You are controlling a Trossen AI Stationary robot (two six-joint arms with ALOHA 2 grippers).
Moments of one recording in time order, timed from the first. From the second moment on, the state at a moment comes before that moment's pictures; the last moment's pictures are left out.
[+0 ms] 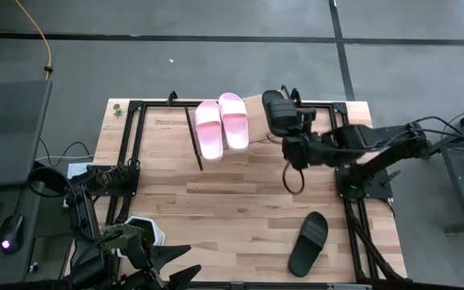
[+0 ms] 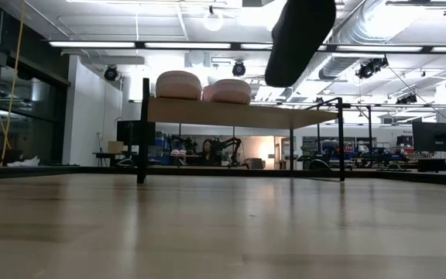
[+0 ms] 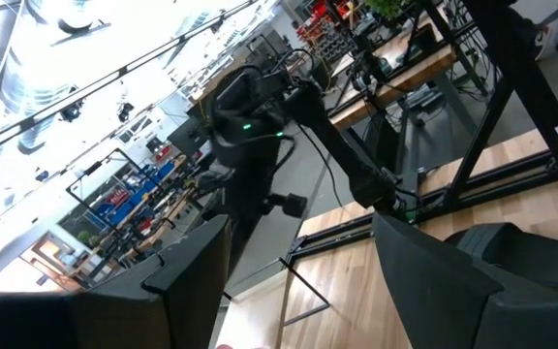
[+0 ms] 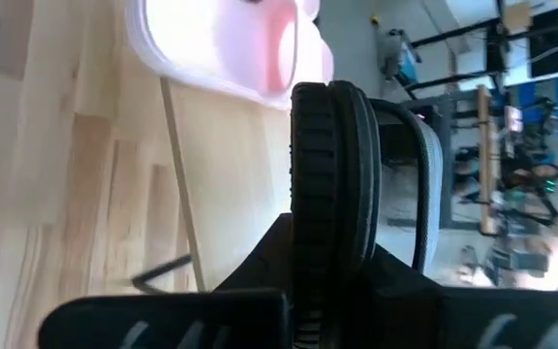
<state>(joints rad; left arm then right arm) -0.96 1.97 2.15 -0.21 -1.57 0.67 0.22 1.38 1.59 -1.29 0.85 -0.25</state>
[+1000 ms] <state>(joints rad) -0.96 1.97 2.15 -0.24 -1.57 0.65 -0.51 1.36 1.59 -0.95 0.18 -0.72</state>
